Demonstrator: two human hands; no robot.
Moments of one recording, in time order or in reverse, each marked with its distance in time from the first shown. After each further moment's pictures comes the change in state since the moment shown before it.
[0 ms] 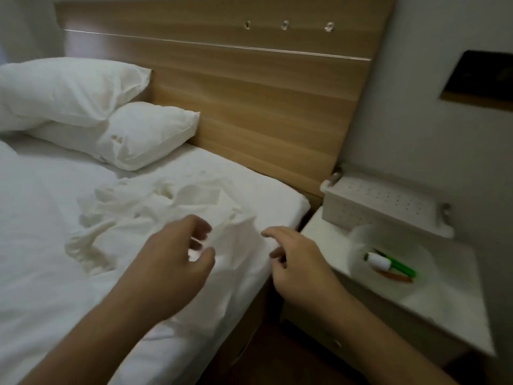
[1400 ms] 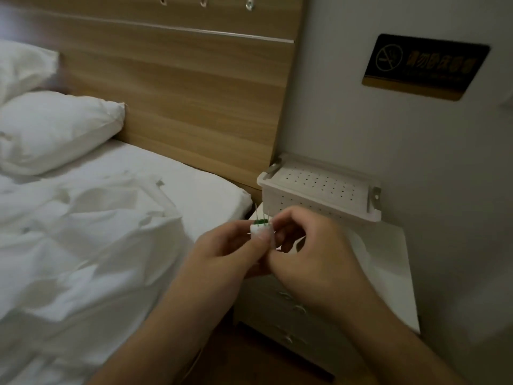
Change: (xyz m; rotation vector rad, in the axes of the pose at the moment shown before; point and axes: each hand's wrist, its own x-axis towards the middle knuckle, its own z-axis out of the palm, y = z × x) left_hand 0.010 0.123 0.128 -1.034 -0.368 -0.004; right_hand -0.054 0.039 -0.103 0.157 0.307 0.089
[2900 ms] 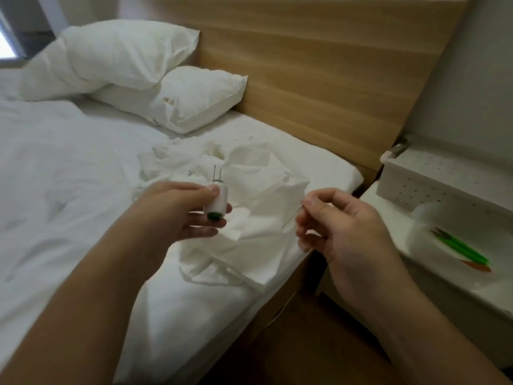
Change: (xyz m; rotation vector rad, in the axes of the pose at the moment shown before) left_hand -0.094 0.050 -0.207 0.137 0.462 -0.234; right_hand -0.023 -0.083 0.120 0.851 -0.205 0.332
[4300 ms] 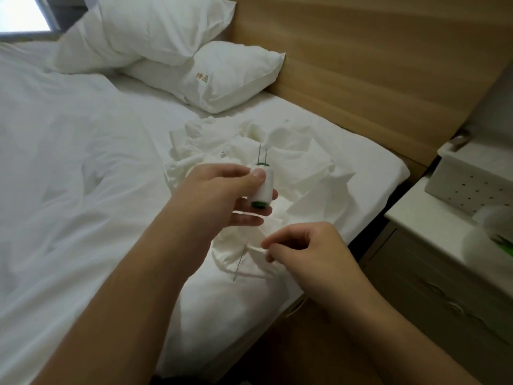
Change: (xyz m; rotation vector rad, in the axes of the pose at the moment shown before) left_hand 0.004 -0.021 -0.010 -0.043 -0.031 0.105; right_hand 0.017 0.071 0.060 -0.635 -0.264 0.050
